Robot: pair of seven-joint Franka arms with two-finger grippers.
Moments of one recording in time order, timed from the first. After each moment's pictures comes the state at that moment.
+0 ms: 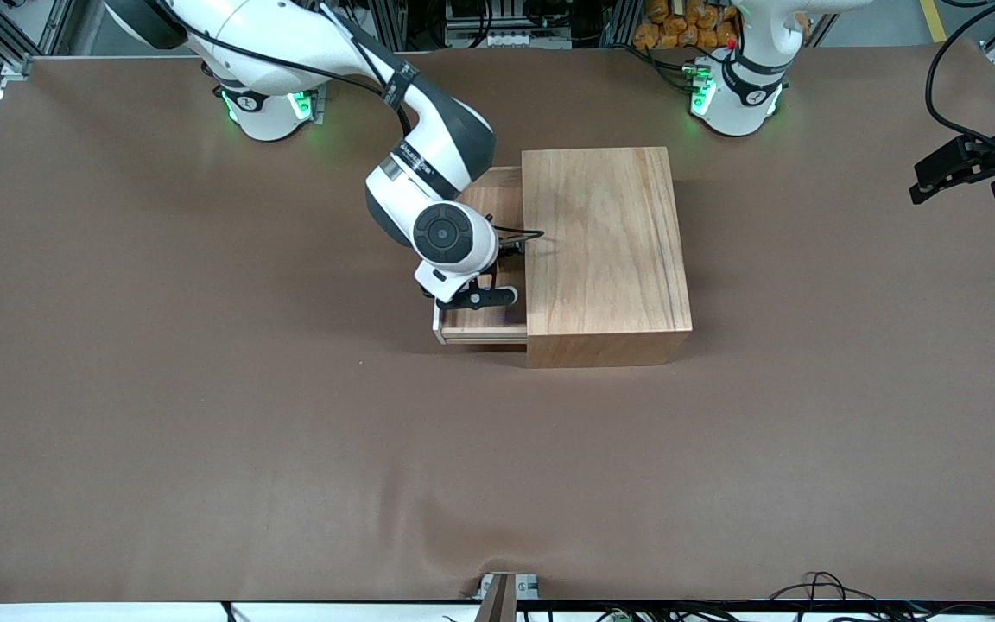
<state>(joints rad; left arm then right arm) -0.05 -0.05 0.03 -1.55 0.01 1.46 -0.06 0.47 0.65 0.35 -1.45 0.13 1.85 0.68</state>
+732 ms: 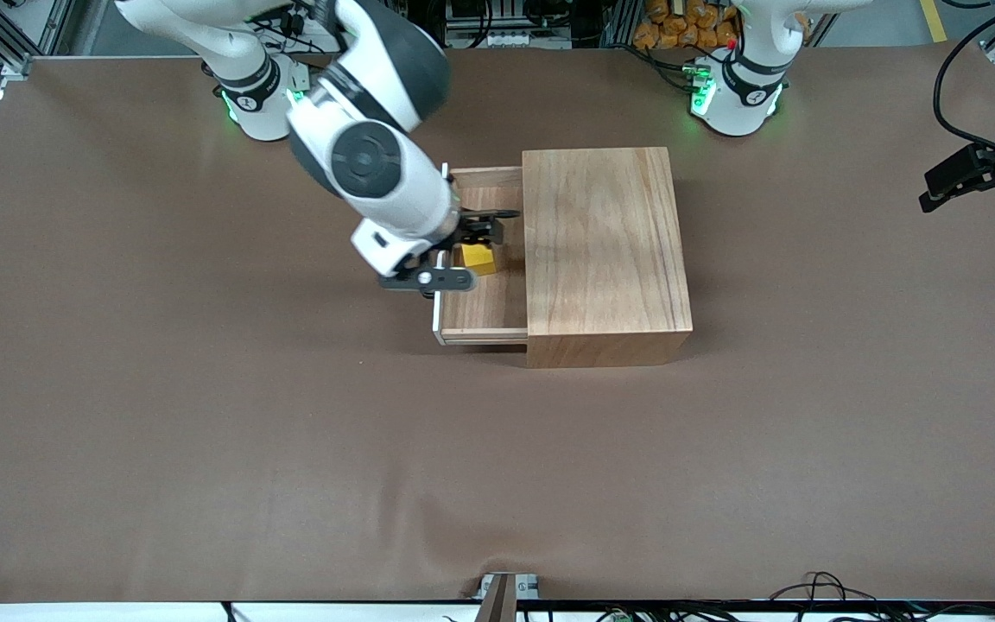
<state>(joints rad) -0.04 -0.05 0.04 -1.56 0.01 1.49 -0.06 0.36 0.44 0.34 -1.38 0.13 1.73 0.74</state>
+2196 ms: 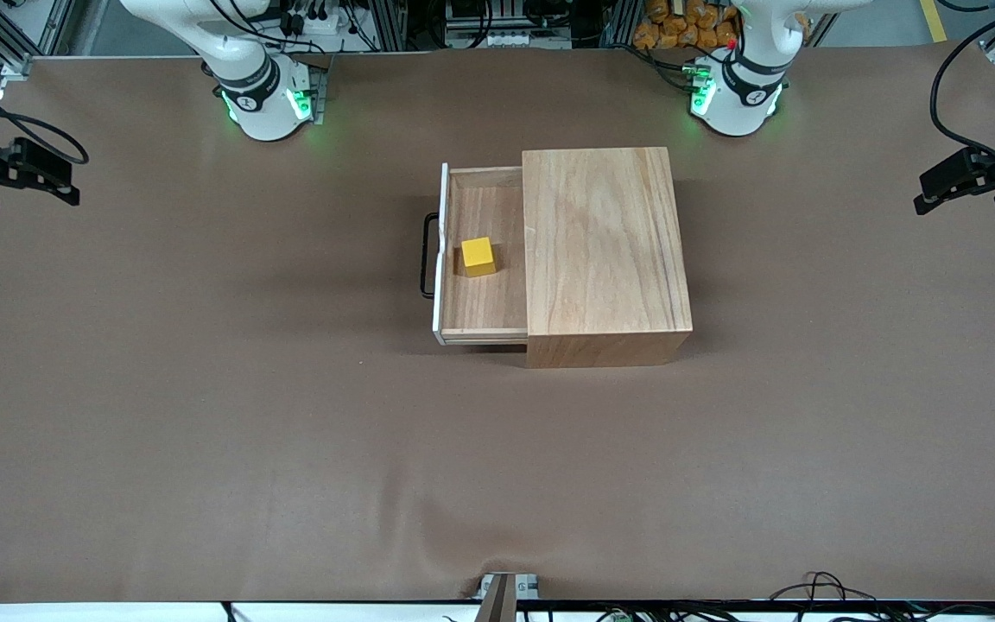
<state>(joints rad) -0.03 -0.04 0.03 -1.56 0.00 1.49 -0.03 0.03 -0.02 -0.05 -1.50 0.00 1.39 -0.14</state>
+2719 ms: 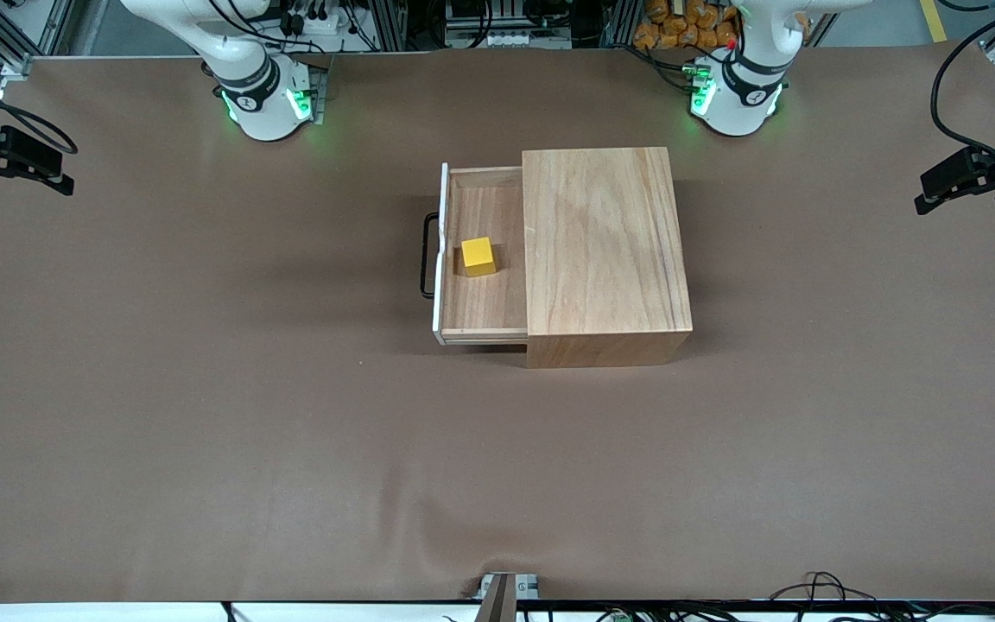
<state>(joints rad) -0.03 -0.04 0.03 -1.56 0.00 1.49 -0.03 0.01 -0.04 -0.05 -1.51 0.03 1.38 -0.10</state>
